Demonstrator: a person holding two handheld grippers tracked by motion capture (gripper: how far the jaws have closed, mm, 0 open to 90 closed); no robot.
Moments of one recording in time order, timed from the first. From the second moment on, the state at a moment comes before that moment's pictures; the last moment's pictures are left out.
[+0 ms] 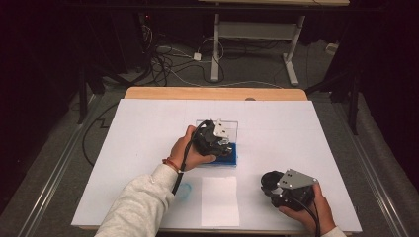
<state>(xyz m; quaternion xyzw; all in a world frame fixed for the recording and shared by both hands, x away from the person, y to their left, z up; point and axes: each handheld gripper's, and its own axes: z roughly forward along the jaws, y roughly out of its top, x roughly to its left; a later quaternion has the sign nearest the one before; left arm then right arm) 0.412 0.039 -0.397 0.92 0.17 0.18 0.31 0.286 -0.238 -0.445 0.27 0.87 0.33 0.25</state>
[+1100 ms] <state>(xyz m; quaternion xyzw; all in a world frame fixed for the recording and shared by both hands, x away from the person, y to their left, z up) 0.372 0.122 -0.390 0.88 0.19 0.17 0.40 0.284 -0.241 -0.438 0.27 0.86 0.35 0.26</state>
